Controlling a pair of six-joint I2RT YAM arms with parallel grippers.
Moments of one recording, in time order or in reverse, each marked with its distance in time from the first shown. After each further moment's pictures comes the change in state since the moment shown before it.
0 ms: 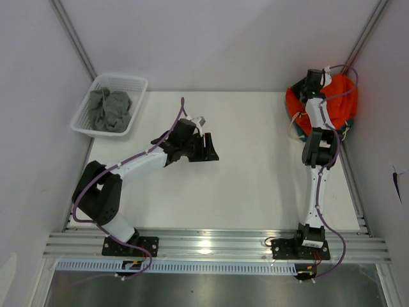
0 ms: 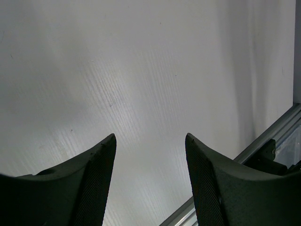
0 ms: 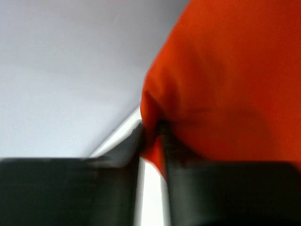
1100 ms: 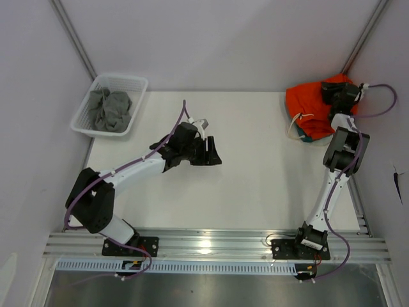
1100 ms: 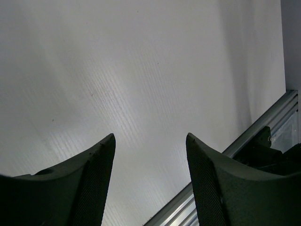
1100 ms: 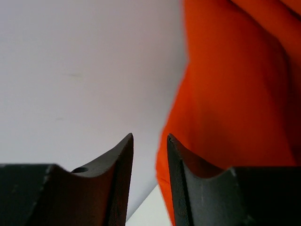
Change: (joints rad) left arm -0.056 -0.079 -0.036 -0.002 -0.012 0.000; right arm -0.248 -0.179 -0.445 0.611 -0.278 0.306
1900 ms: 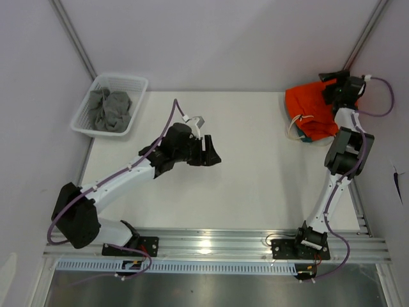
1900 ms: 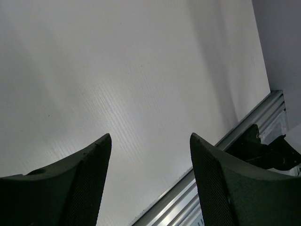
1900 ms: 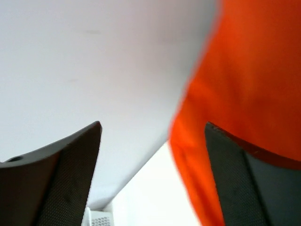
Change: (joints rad) left arm -0.032 -0.134 -0.016 -0.030 -0.043 0.001; right arm 0.013 -0.067 -0.048 -0.121 -0.041 -0.038
